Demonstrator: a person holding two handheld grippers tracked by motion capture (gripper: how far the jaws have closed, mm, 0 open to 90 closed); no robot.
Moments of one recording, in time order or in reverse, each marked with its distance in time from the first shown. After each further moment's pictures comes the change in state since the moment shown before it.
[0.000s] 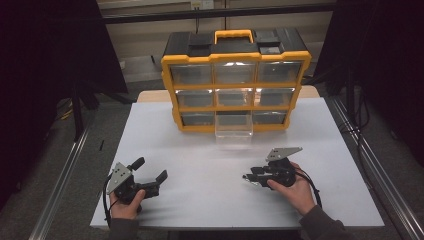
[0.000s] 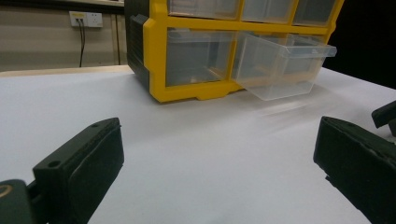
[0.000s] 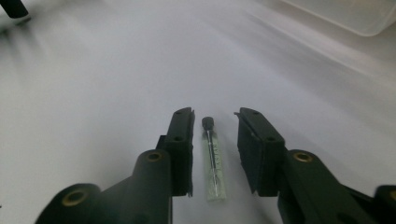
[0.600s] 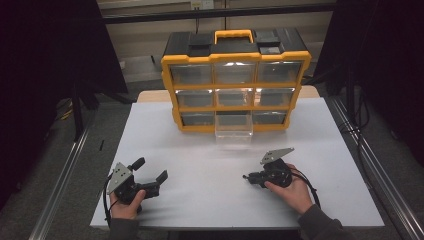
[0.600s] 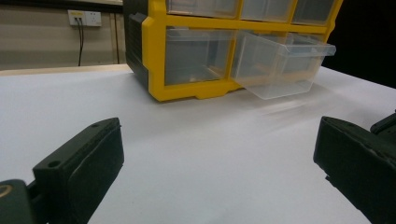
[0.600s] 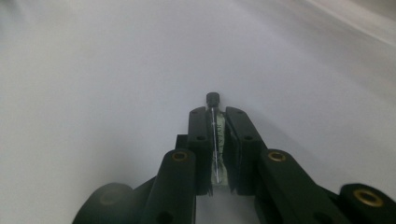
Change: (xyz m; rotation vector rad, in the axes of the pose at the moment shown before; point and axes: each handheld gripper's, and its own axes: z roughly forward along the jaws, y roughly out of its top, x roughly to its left) left arm 0.000 0.000 0.000 0.004 -0.006 0.002; right arm 0.002 -0.002 0.009 0.111 -0.007 -0.013
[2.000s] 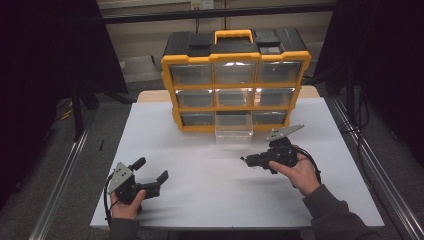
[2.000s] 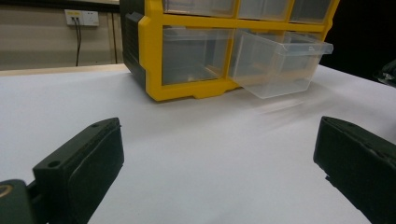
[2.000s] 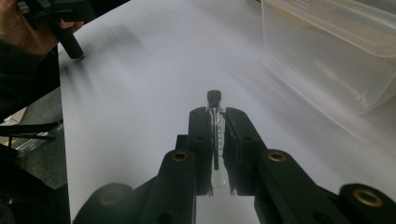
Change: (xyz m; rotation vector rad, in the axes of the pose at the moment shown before) left arm -0.001 0.000 0.001 0.003 -0.004 0.001; right arm -0.012 0.053 -0.039 -0.116 0.129 0.013
